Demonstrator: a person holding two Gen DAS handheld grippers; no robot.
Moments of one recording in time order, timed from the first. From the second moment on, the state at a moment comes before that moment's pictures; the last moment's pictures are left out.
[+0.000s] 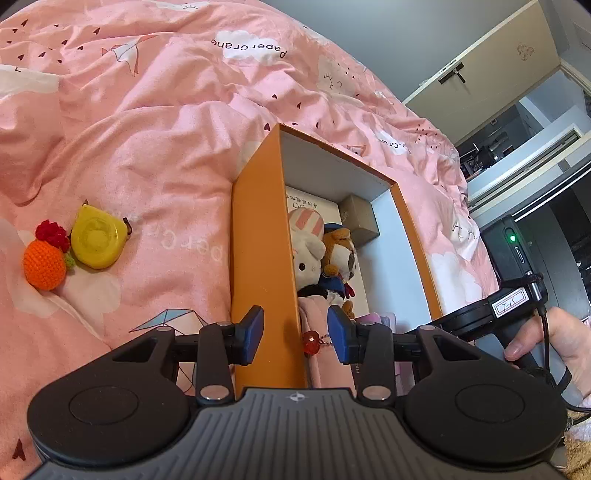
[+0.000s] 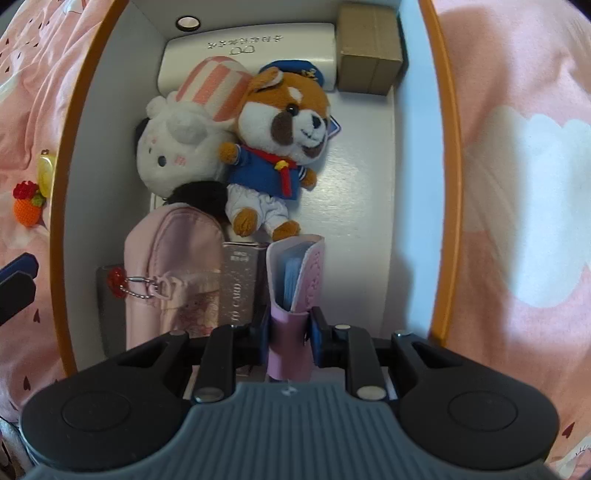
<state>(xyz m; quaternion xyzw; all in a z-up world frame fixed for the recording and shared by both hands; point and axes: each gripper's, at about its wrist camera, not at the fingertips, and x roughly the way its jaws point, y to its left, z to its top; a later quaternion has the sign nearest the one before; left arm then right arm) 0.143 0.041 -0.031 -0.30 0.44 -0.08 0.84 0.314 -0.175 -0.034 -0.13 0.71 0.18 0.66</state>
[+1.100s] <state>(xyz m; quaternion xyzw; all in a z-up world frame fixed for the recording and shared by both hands) 0.125 0.037 -0.022 -0.26 0.45 -0.08 0.85 0.270 -0.209 -0.007 -0.05 0.63 0.22 0.75</state>
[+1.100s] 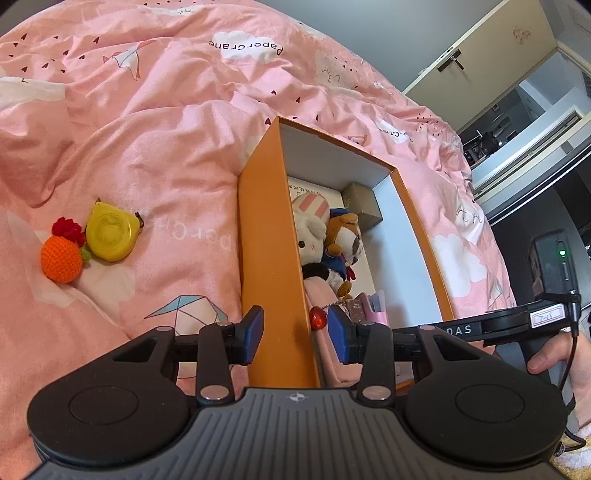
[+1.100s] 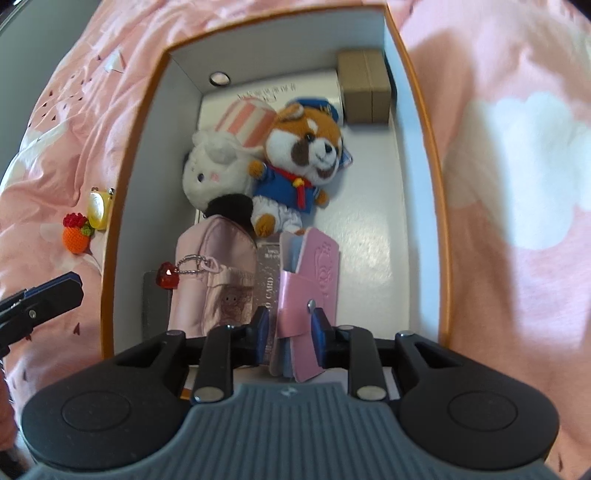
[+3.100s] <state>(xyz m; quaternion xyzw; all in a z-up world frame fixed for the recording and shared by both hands) 0.149 0.142 -0.054 -0.05 0.53 0.03 0.85 0.184 -0.006 -0.046 -0.14 0.41 0.36 0.83</state>
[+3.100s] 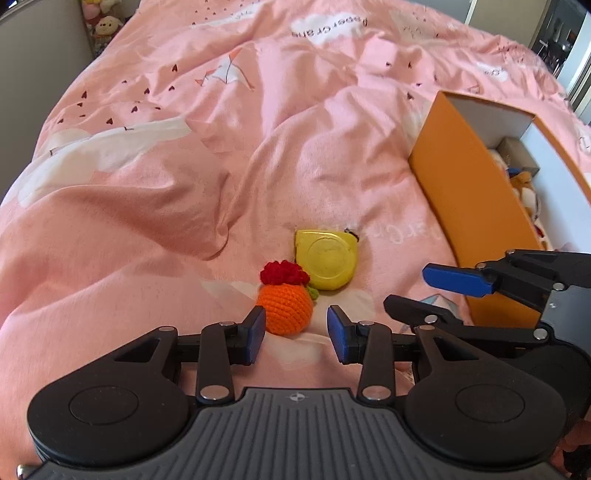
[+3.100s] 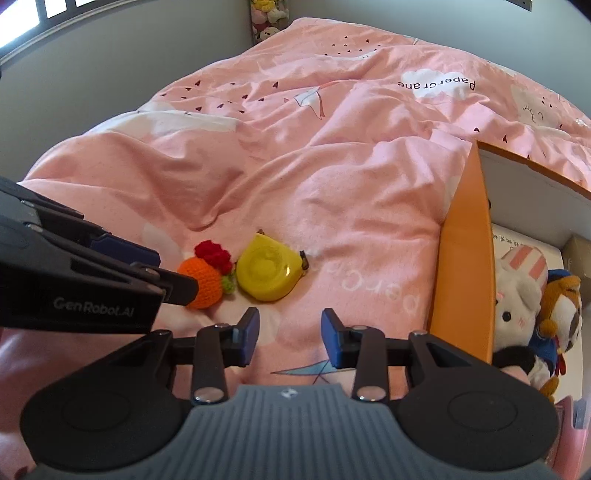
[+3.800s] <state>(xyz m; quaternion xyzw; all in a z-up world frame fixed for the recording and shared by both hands) 0.180 0.145 -0.093 -0.03 0.57 0.02 0.82 0.198 0.011 -0.066 -0.16 0.44 0.36 0.81</state>
